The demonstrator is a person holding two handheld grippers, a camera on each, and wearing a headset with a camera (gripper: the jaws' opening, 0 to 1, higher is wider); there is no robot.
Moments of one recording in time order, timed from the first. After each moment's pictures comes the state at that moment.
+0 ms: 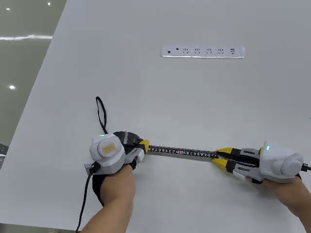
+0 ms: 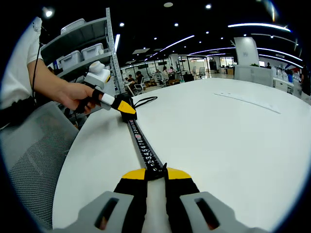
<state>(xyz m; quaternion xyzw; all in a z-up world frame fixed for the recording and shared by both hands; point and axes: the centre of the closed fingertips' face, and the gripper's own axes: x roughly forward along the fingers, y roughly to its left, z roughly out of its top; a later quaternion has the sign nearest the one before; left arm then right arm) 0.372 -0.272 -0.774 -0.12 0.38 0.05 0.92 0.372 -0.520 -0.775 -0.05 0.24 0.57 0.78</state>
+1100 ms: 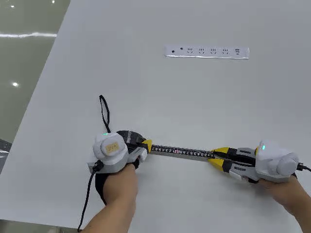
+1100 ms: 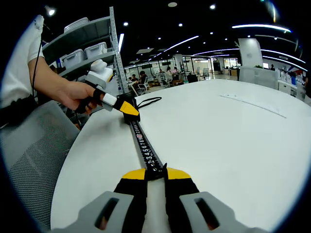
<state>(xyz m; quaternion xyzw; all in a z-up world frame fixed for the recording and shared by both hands) 0.372 -0.272 -0.774 -0.13 0.38 0.05 0.92 0.371 -0.502 -0.776 -0.05 0.23 0.59 0.77</state>
